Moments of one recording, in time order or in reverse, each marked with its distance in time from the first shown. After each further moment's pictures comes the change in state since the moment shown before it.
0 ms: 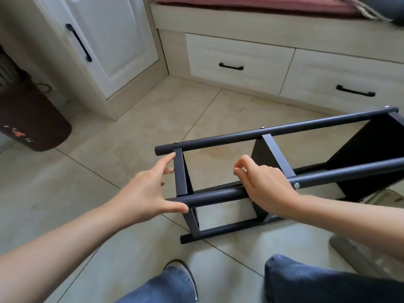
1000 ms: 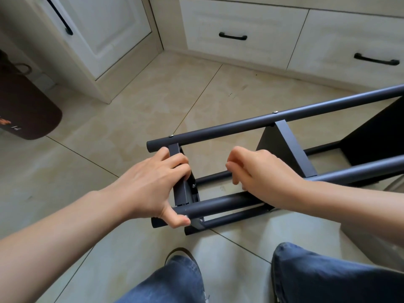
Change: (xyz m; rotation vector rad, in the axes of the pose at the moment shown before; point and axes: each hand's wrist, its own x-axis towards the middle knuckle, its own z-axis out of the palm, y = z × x) left_hand 0.022 0.004 0.006 0.684 -0.137 0.426; right_hand 0.004 -0.019 0.000 0.206 -0.141 -0.001
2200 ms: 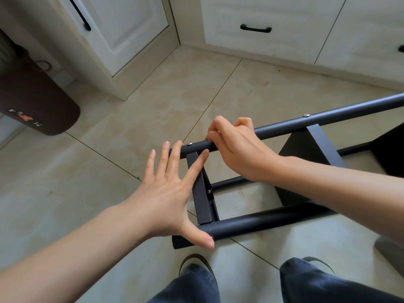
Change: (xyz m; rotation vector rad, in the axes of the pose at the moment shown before) left_hand 0.000 -0.006 0.017 -0.162 -0.209 -0.294; right_hand 0.096 -0.029 0.022 0.015 0.208 -0.290
